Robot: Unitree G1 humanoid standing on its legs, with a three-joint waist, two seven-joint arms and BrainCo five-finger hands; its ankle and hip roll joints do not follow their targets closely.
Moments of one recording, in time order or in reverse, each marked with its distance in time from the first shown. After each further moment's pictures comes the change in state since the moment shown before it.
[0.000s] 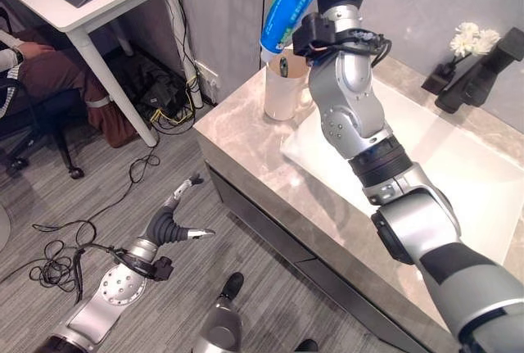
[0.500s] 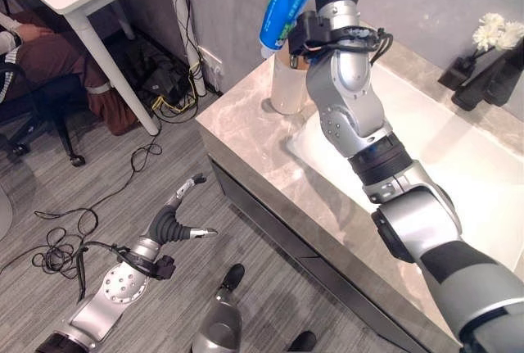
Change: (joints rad) left arm -0.022 0.004 -0.010 0.001 -0.006 -0.001 -0.001; right arm -0.019 -0.004 0.023 0.000 -0.083 0.000 -0.017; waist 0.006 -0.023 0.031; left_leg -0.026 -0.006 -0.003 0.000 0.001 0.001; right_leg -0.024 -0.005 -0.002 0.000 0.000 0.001
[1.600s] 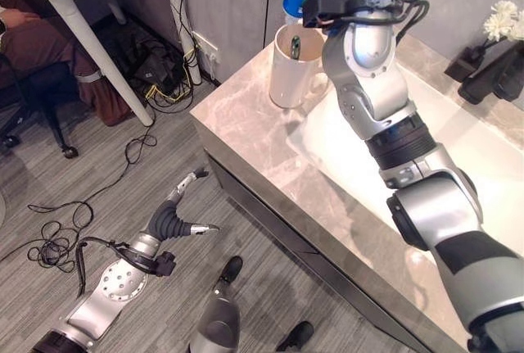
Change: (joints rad) left arm 0.002 0.014 0.014 -0.057 -0.010 -0.004 -0.016; right arm -0.077 -0.087 0.005 0.024 -0.138 0.001 -0.046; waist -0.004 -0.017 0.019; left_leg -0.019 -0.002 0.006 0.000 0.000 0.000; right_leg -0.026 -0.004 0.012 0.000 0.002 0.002
